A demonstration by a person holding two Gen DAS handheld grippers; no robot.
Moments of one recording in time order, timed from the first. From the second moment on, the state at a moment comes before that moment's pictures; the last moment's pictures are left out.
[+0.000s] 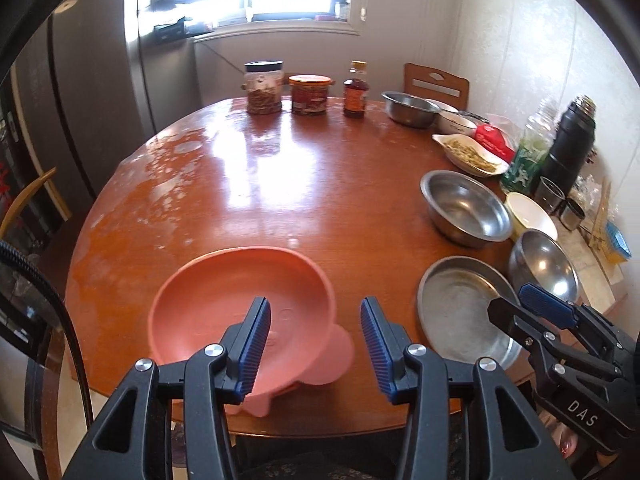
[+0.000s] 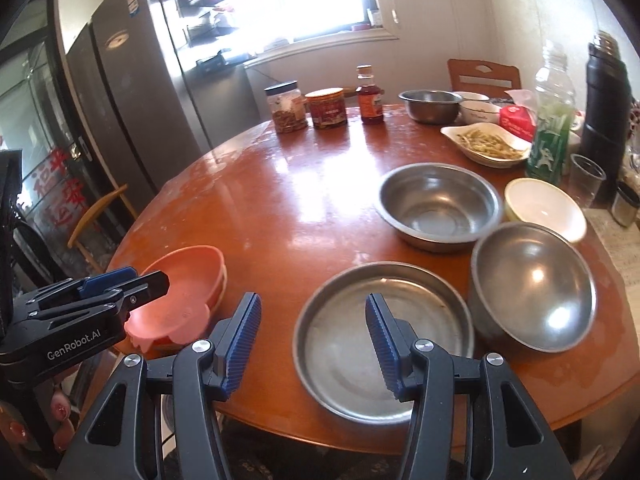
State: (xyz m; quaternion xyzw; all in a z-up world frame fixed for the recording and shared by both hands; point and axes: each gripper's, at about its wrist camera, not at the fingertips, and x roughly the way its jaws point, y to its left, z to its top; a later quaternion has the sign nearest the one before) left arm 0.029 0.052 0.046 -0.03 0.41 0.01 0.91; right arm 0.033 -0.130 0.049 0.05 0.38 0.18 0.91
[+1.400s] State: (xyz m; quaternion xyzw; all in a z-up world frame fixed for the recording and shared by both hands) left arm 0.096 -0.042 -0.030 0.00 0.50 -0.07 0.86; right arm 0.050 -0.195 -0.017 0.07 0.44 0.14 0.88
